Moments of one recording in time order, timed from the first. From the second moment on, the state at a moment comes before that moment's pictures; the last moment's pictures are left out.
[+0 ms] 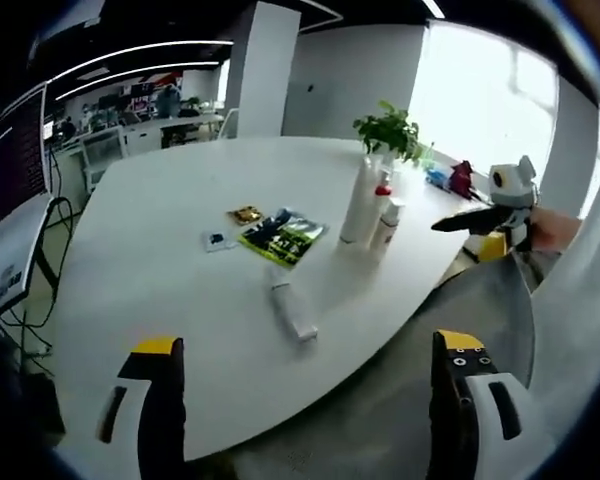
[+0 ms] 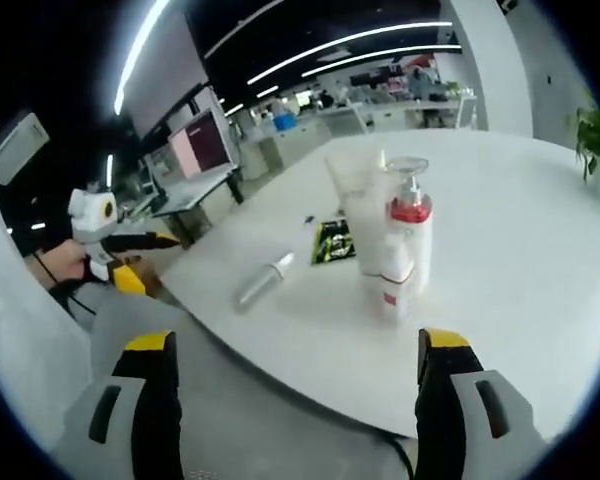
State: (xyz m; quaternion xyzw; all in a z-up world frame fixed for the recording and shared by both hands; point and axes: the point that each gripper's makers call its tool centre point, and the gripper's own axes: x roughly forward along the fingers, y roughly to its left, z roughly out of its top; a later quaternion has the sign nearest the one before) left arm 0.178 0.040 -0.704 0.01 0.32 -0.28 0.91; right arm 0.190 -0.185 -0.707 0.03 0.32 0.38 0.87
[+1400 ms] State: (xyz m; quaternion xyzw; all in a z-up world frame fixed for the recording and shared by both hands) left arm 0.236 0.000 -0.779 0.06 0.42 -0.27 0.86; right arm 0.193 -0.185 -0.723 0.00 0.31 0.37 0.88
